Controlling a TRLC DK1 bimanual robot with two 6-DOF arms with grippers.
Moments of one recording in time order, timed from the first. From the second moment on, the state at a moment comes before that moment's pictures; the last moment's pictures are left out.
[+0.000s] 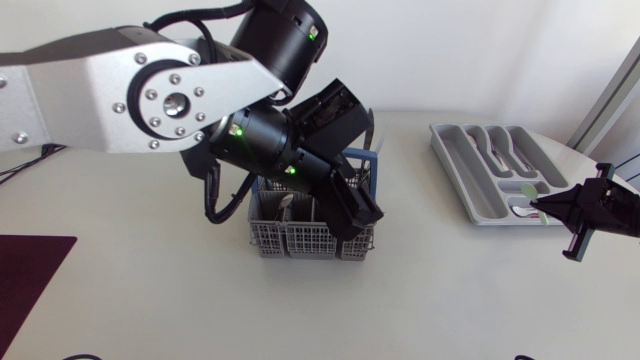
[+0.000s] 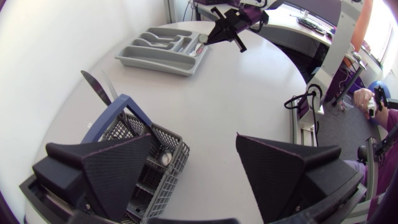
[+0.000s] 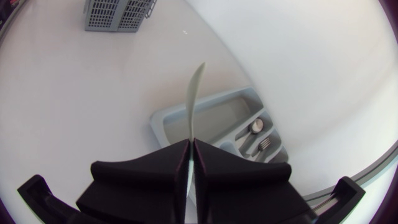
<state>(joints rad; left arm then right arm) -0.81 1.59 1.34 -0.54 0.27 0.34 -0.67 1.65 0.86 -0.23 -0.83 -1.62</state>
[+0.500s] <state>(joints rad) -0.85 1.59 1.33 -0.54 0.22 0.34 -0.70 1.92 1.02 0.14 -0.66 -1.63</state>
